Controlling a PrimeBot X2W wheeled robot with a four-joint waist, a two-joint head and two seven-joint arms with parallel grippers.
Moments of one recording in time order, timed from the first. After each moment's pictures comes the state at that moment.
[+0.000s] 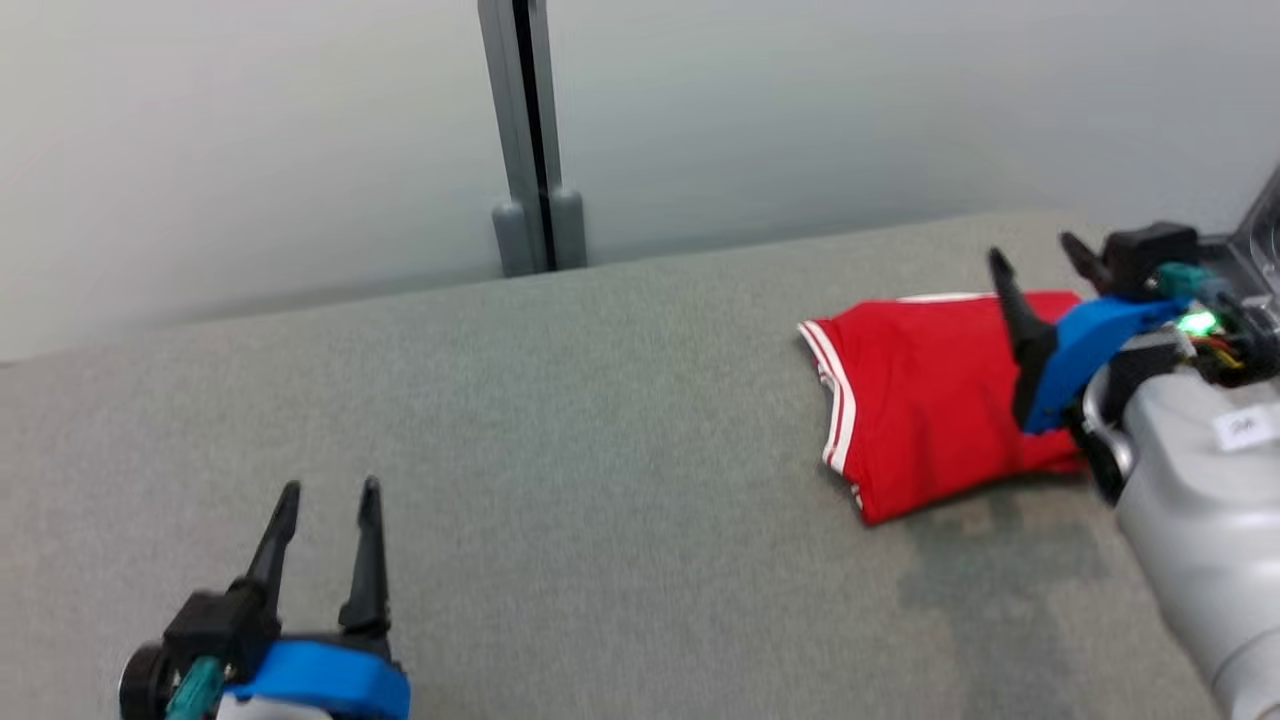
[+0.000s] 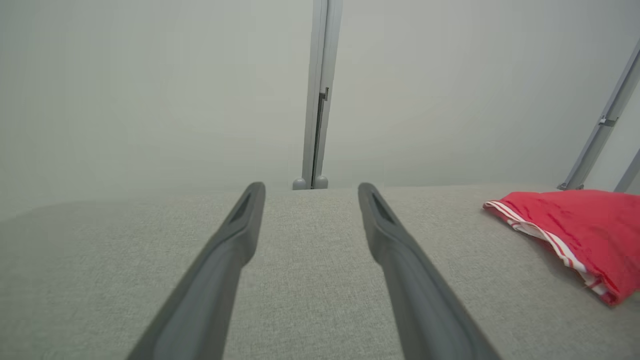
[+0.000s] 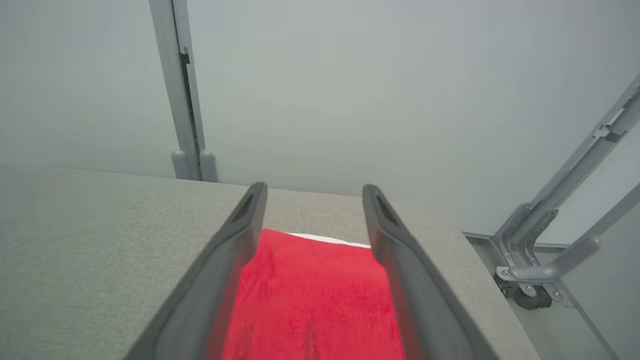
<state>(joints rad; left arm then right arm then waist) -0.06 0.10 -0.05 0.28 -0.20 -0.13 -0.26 -0.92 -0.28 0.39 1.19 0.34 0.13 -0.25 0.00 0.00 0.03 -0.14</state>
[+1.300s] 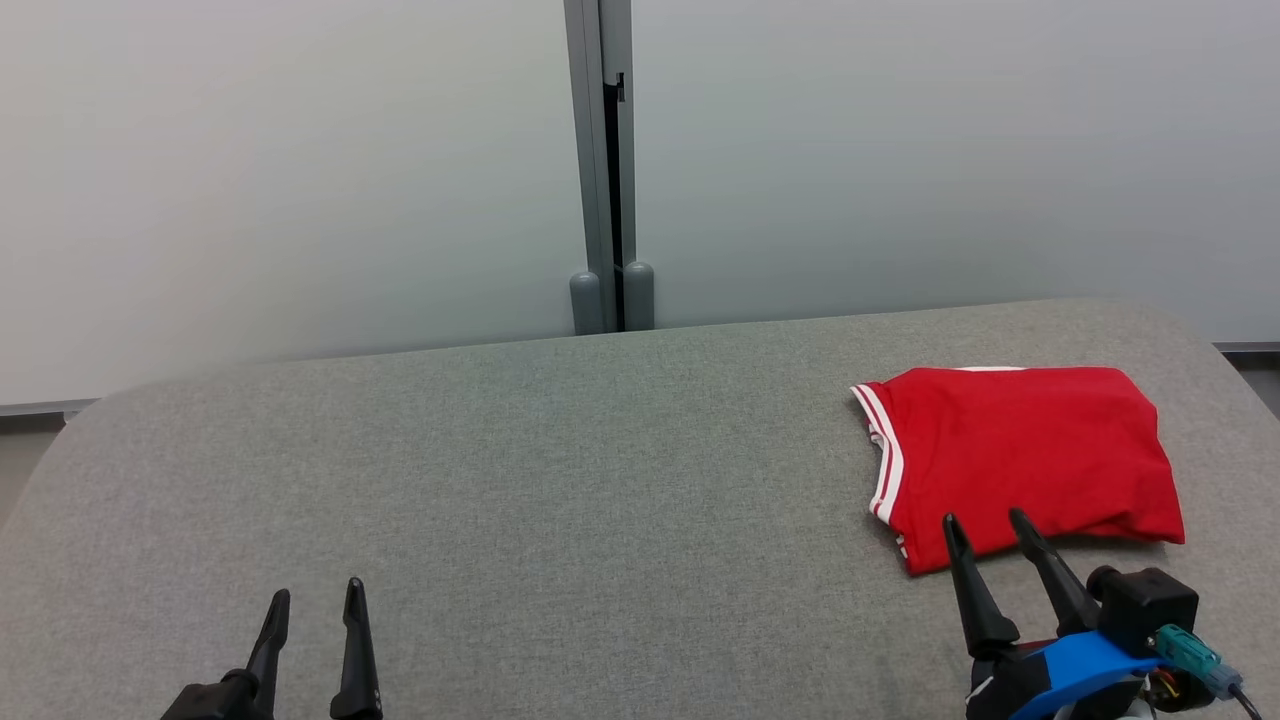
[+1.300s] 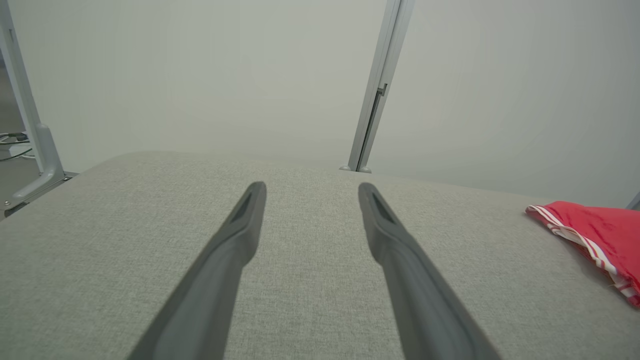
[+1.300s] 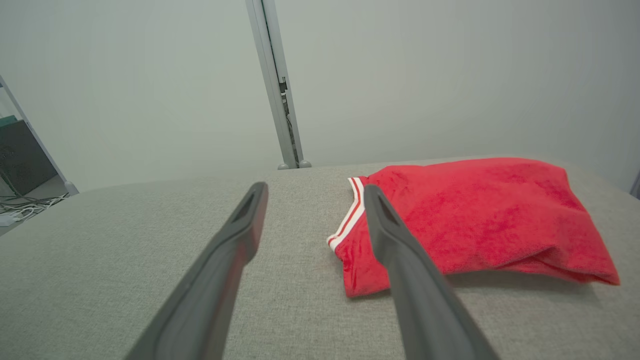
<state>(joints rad) 0.08 0.06 0.02 0.30 -0.23 -0.13 -0.26 -0.10 -0.15 0.12 0.40 0.31 0.13 -0.26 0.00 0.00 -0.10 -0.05</state>
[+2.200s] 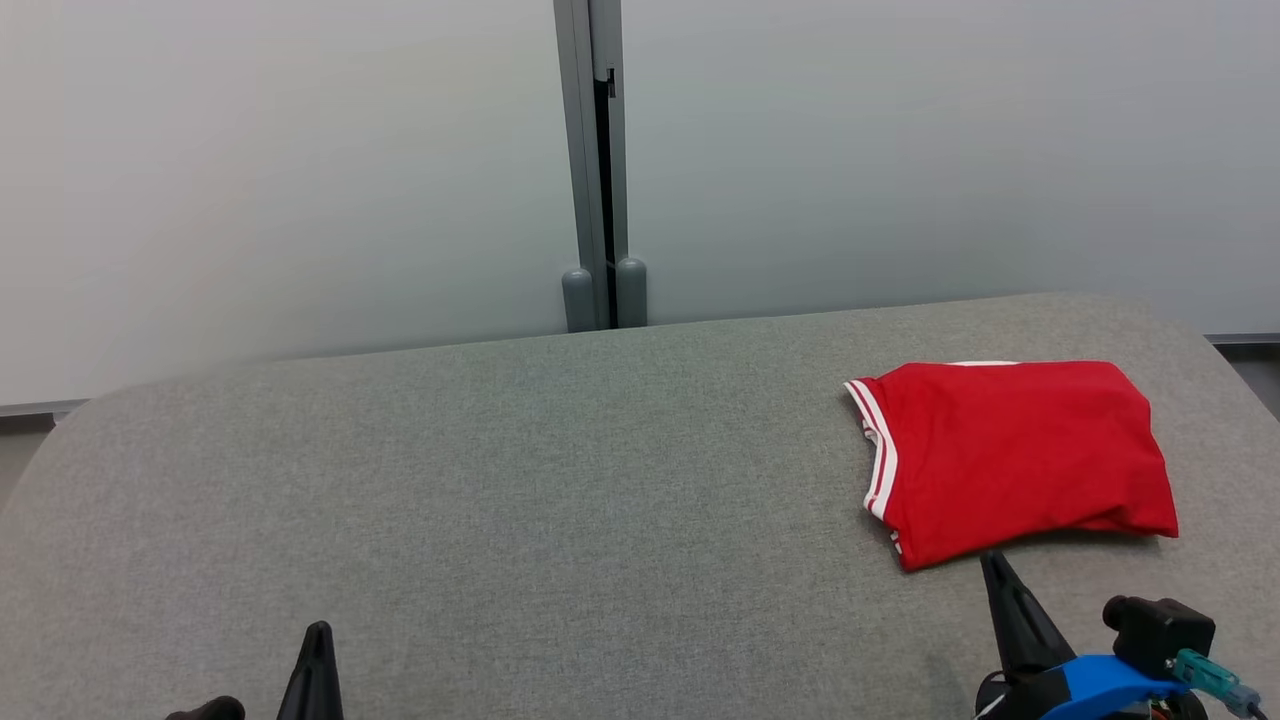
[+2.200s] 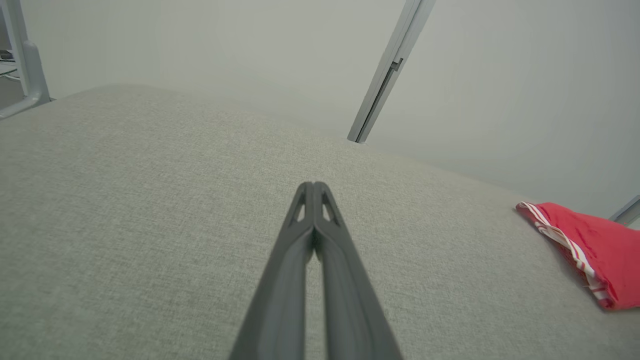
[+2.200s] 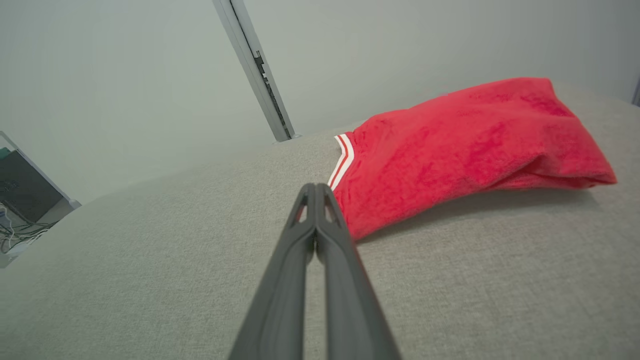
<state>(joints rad) 0.10 0.05 0.03 0.35 -0.38 -0.13 -0.21 -0.06 -0.12 0.09 0.43 0.43 0.13 -0.21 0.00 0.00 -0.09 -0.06</state>
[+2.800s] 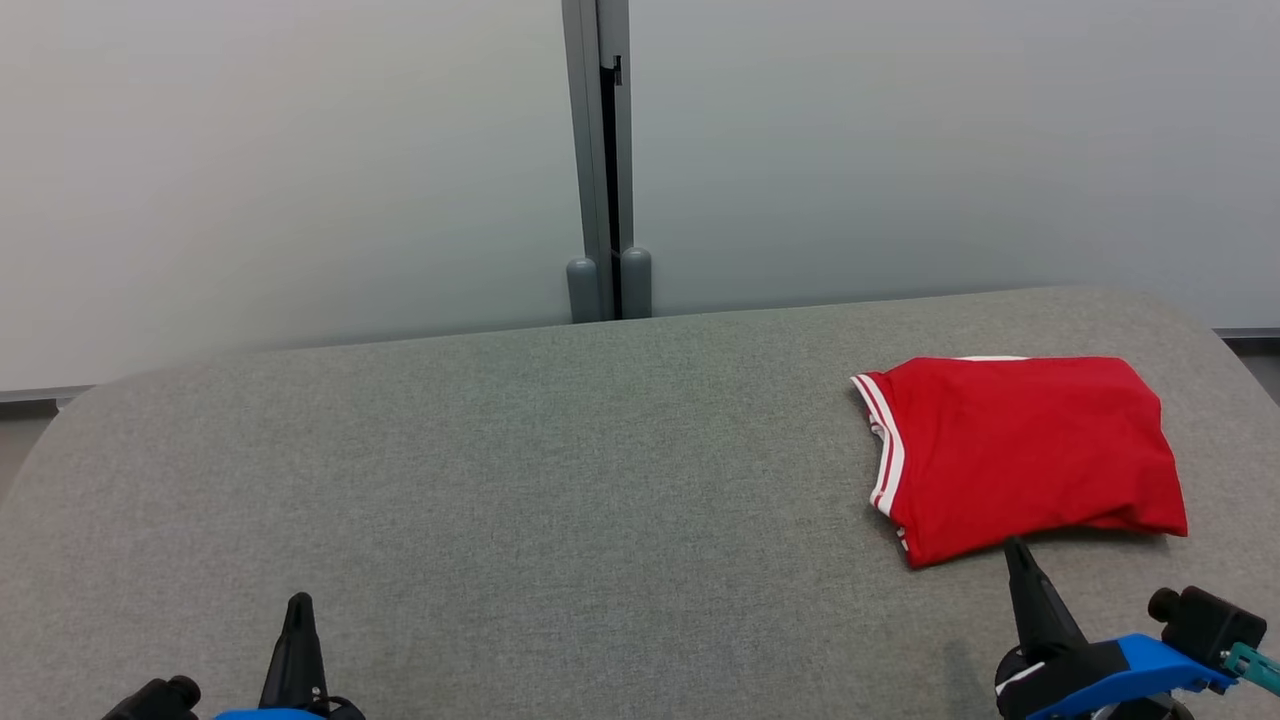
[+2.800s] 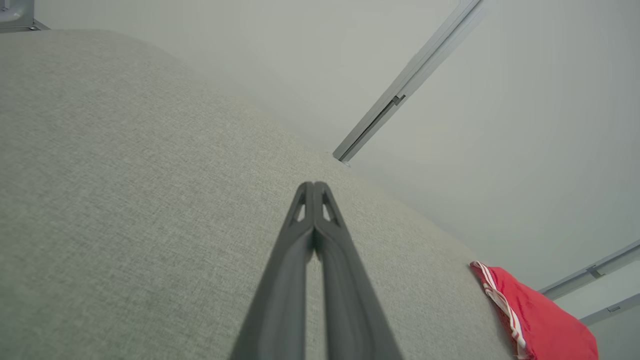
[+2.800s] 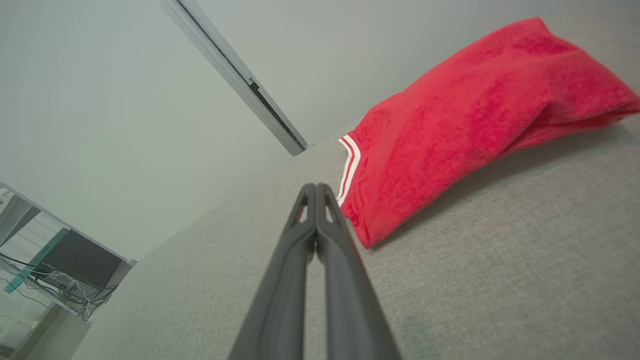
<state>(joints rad) 0.06 0.05 0.05 0.33 -0.67 -0.13 -0.14 -0.06 -0.10 0.04 0.38 0.72 0.13 -0.14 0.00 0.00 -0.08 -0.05</state>
